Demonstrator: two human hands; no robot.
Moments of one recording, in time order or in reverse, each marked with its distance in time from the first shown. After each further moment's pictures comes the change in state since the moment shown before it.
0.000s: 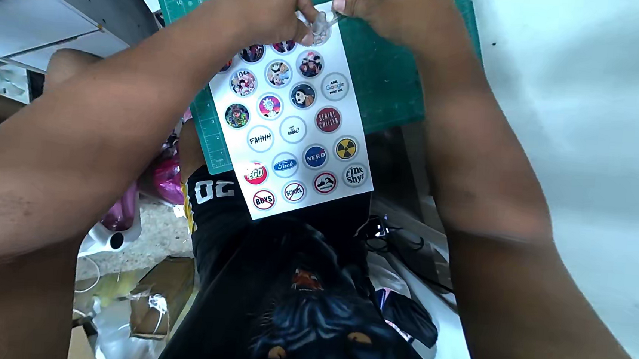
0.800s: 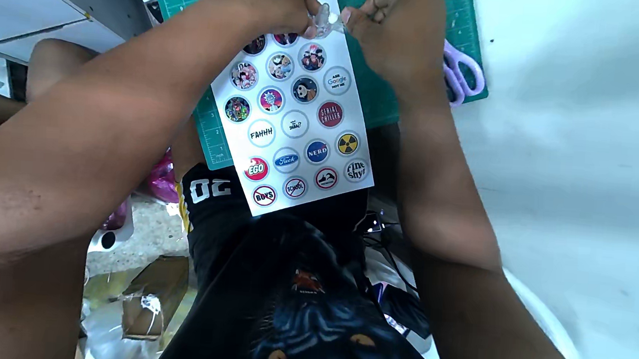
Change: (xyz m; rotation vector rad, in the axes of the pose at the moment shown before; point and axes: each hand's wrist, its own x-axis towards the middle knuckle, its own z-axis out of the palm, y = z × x) left_hand 0.002 0.009 0.003 -0.009 -0.017 -0.111; right_hand -0.051 -0.025 0.023 -0.086 0.193 0.168
